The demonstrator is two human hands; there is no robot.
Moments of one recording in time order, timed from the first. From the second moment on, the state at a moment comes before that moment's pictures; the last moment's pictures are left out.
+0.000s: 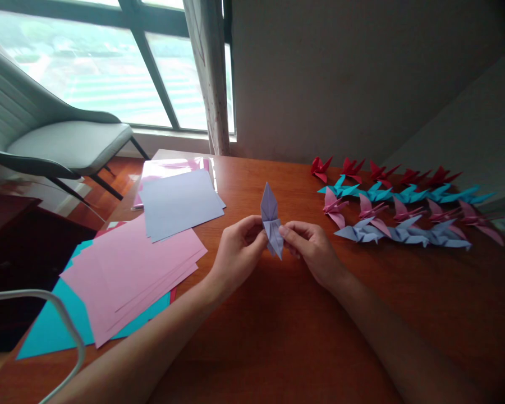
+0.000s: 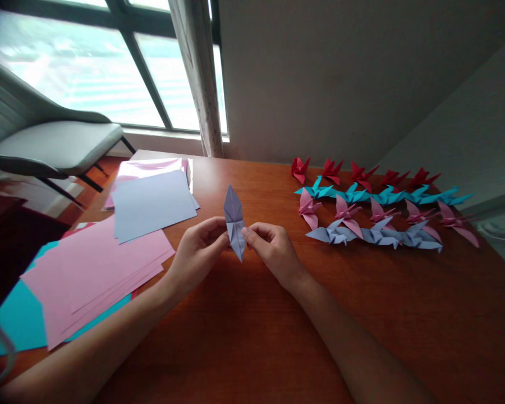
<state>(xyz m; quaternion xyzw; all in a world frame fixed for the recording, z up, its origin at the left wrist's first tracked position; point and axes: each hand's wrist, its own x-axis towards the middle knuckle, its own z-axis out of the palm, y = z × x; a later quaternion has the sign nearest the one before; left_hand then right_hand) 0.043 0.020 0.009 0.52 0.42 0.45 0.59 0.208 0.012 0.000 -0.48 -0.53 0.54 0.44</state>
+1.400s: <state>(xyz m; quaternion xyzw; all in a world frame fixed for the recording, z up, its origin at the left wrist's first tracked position) 0.043 0.019 0.010 0.51 0.44 0.38 0.63 0.211 0.014 0.001 -0.51 -0.63 0.35 0.48</state>
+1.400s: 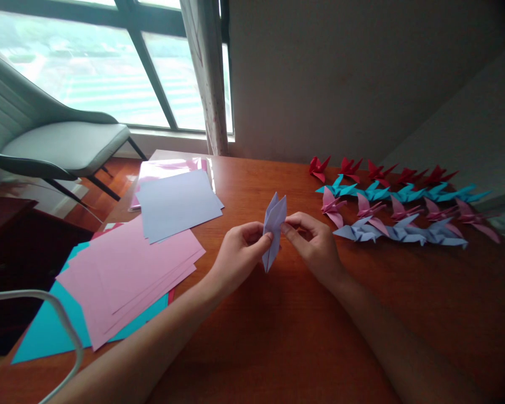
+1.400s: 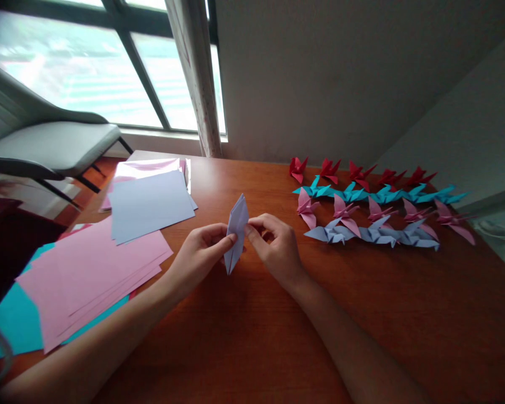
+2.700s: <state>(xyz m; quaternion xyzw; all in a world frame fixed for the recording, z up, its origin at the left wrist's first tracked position) 0.041 0.022 0.007 0.53 0.45 0.37 0.62 0.223 0.019 -0.010 -0.40 -0.82 -0.03 0.41</state>
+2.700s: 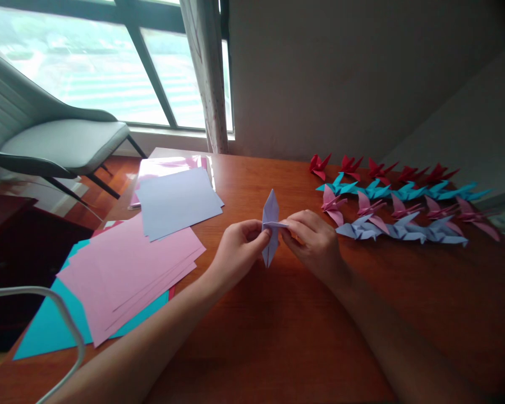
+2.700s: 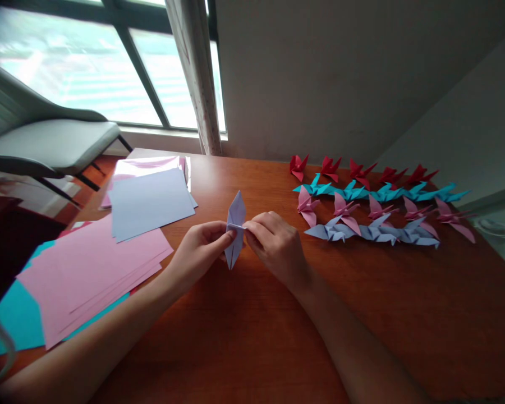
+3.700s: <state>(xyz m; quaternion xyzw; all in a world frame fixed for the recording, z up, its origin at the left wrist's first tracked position) 0.042 0.025 0.005 0.45 0.42 0.39 0.68 0.211 0.017 -0.007 -0.50 -0.63 0.36 0.46</state>
